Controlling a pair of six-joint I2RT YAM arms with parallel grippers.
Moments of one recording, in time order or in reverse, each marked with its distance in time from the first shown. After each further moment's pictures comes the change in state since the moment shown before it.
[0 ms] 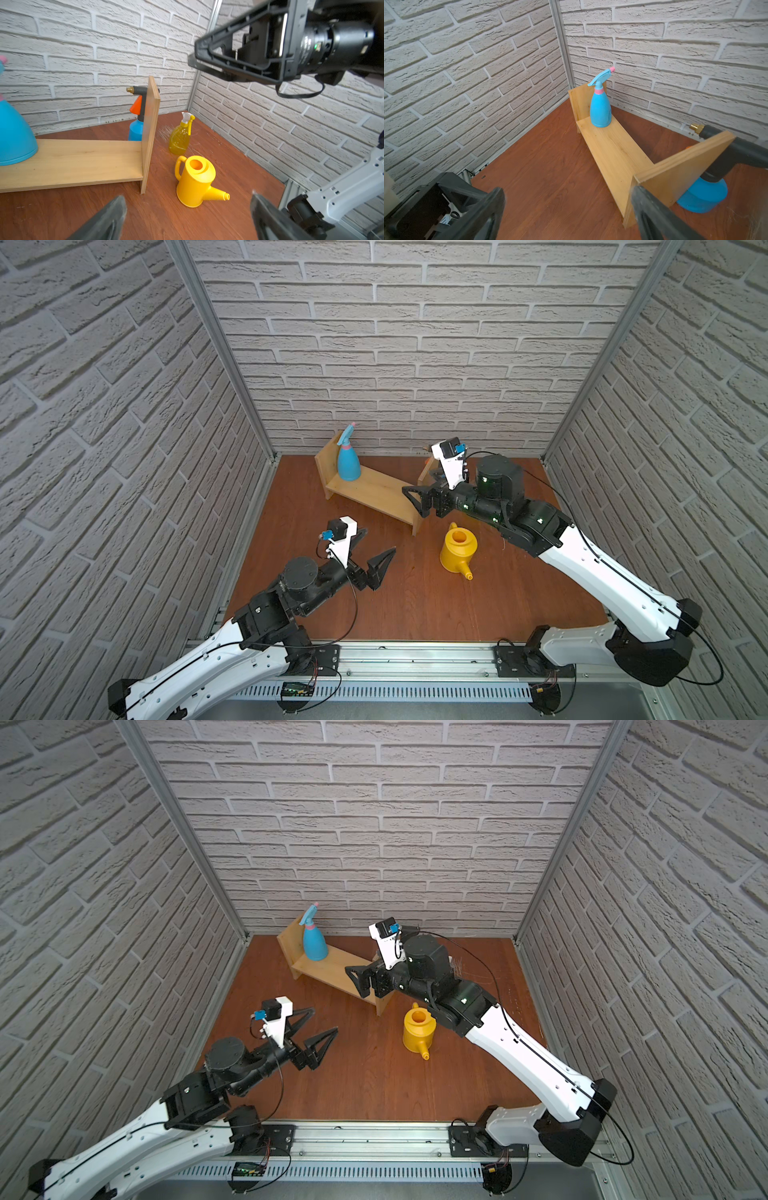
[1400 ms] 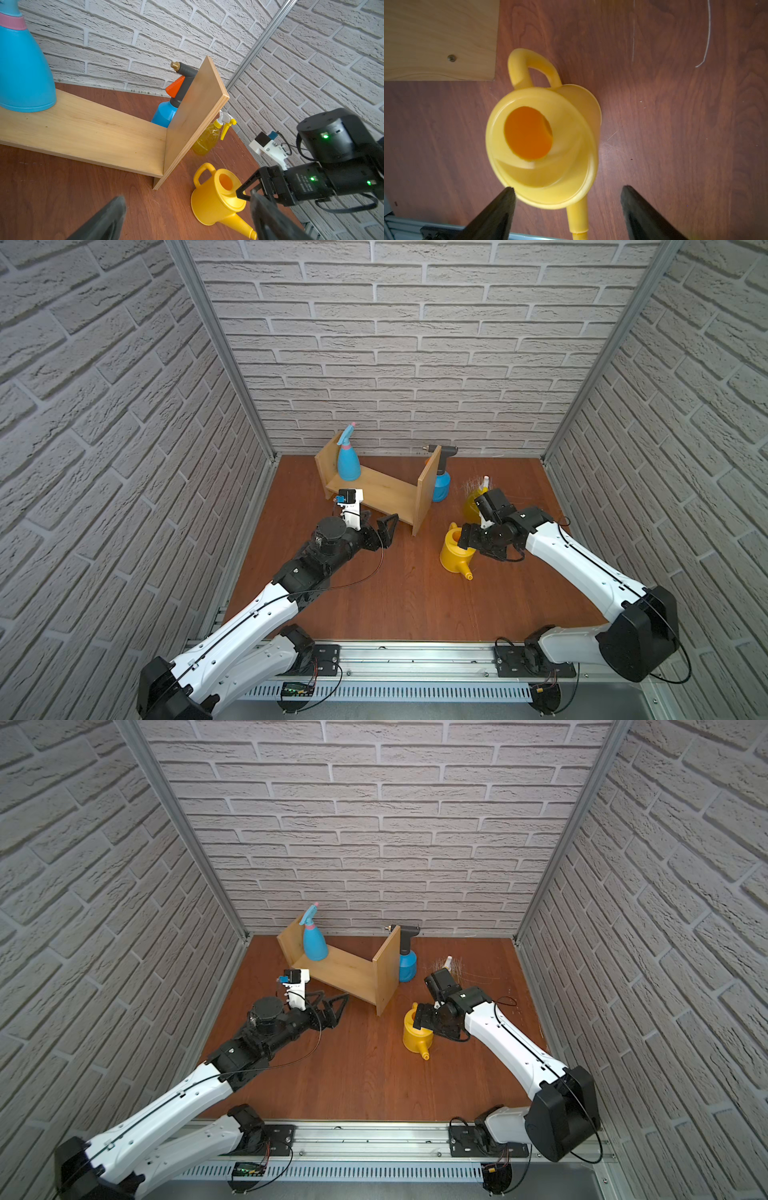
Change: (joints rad) left arm 0.302 0.379 0.069 0.143 0.165 -0.212; right arm -0.343 0.064 -0.365 -0.509 0.014 0.511
